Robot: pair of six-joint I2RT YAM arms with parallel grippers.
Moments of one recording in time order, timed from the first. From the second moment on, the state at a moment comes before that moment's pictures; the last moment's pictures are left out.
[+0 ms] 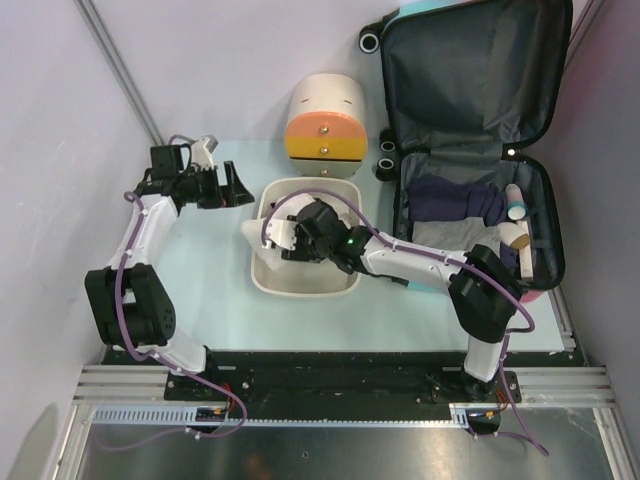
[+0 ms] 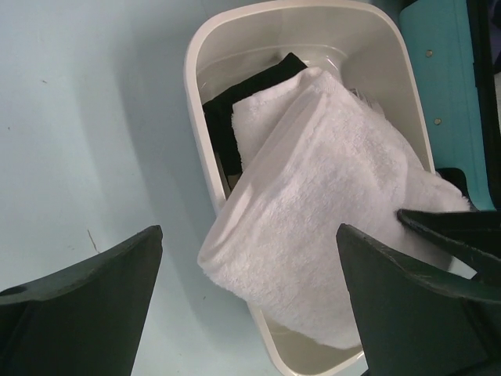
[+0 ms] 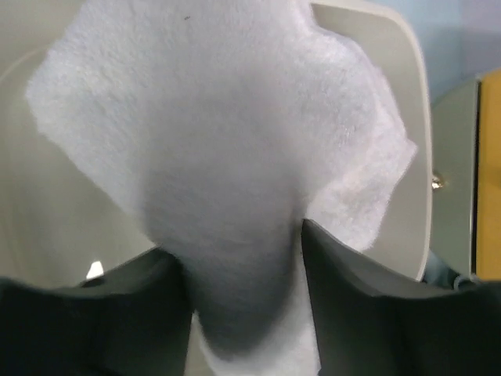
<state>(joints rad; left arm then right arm) 0.10 1.57 1.32 -0.54 0.64 -0.03 0.96 1.82 1.37 -0.16 0.08 -0.69</state>
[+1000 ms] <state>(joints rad) 0.02 1.56 1.11 -0.58 0.65 -0.02 0.62 2.11 1.83 -0.52 -0.53 -0.09</state>
